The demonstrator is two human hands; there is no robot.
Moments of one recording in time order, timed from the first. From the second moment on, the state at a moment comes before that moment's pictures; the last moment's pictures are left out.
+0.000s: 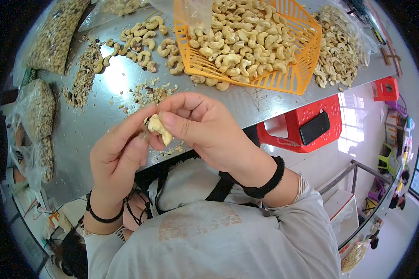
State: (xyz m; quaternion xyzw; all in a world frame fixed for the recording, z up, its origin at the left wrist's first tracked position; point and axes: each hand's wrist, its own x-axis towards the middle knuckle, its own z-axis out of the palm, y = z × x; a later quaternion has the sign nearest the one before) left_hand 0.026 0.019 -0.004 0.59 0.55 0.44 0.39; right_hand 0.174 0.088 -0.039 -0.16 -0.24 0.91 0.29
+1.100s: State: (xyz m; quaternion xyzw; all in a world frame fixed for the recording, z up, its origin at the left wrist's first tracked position) left_hand 0.024 0.030 -0.009 0.63 0.61 0.42 0.24; right_hand 0.171 0.090 -0.035 -0.22 -0.32 0.89 0.26
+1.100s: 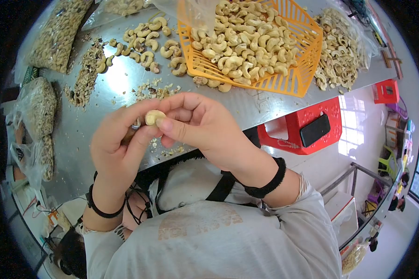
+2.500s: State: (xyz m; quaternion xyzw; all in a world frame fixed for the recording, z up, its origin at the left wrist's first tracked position) left_hand 0.018 0.018 0.006 0.53 0.45 0.45 0.56; right_hand 0.171 0.089 -0.042 -0.10 -0.21 0.93 0.27
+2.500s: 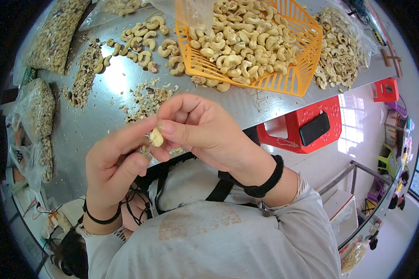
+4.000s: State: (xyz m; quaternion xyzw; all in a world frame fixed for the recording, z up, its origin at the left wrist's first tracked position) left_hand 0.019 0.017 0.004 0.55 0.44 0.45 0.55; right_hand 0.171 0.090 -0.041 -0.14 -0.27 0.90 0.30
